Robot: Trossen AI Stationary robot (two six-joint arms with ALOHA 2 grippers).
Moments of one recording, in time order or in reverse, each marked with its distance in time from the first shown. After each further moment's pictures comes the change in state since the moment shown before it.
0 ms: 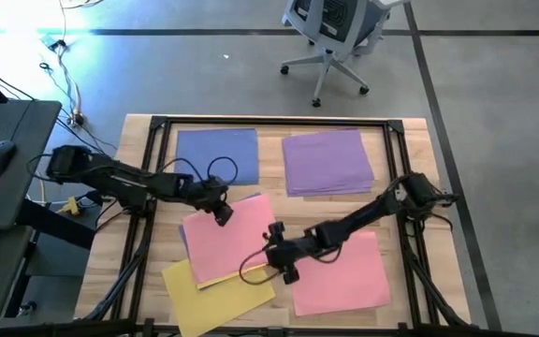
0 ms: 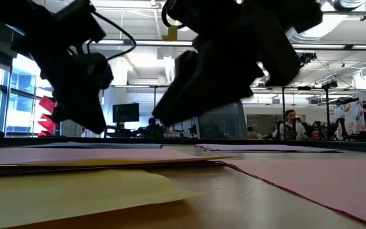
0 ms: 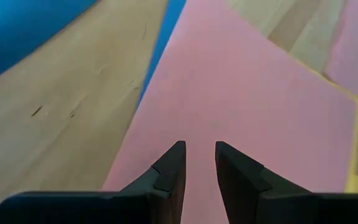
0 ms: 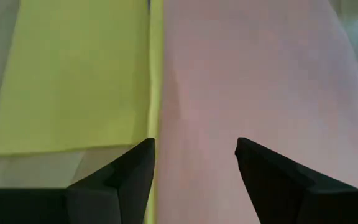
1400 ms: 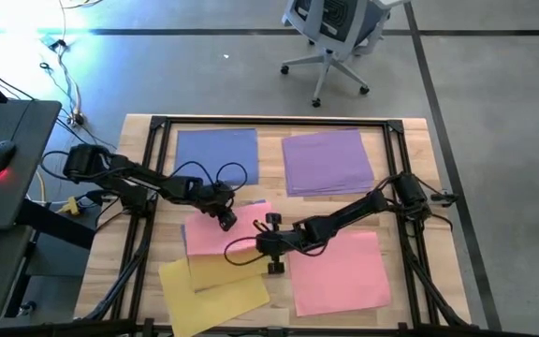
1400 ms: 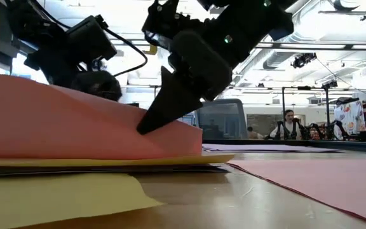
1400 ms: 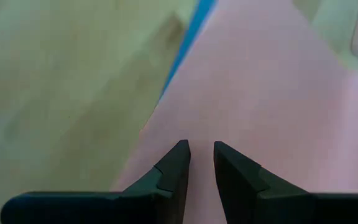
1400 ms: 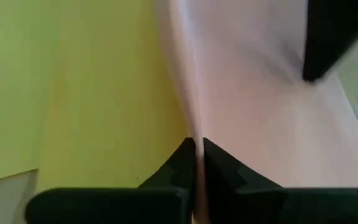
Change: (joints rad) left arm -0.003 0.097 0.049 0.001 0.086 0.059; right arm -0.074 0.044 0.117 -0.099 0.017 0.260
